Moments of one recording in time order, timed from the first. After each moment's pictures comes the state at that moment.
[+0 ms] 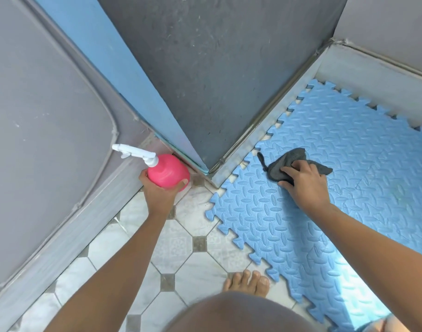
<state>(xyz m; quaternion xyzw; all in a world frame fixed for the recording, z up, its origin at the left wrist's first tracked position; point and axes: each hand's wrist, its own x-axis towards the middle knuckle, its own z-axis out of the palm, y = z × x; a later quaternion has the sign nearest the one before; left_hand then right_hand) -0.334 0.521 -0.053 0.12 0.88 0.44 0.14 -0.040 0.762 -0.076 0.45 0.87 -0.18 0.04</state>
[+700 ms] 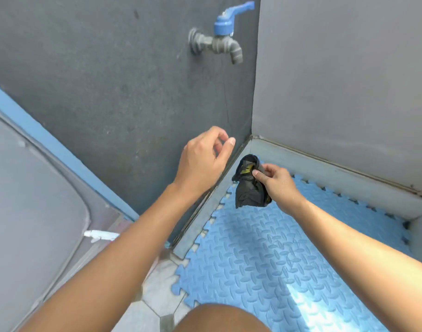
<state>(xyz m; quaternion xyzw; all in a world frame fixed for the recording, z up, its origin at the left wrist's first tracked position) -0.207 0.754 0.234 0.58 0.70 0.42 0.02 -0.036 0.857 0.120 0.47 0.58 -0.61 -0.27</state>
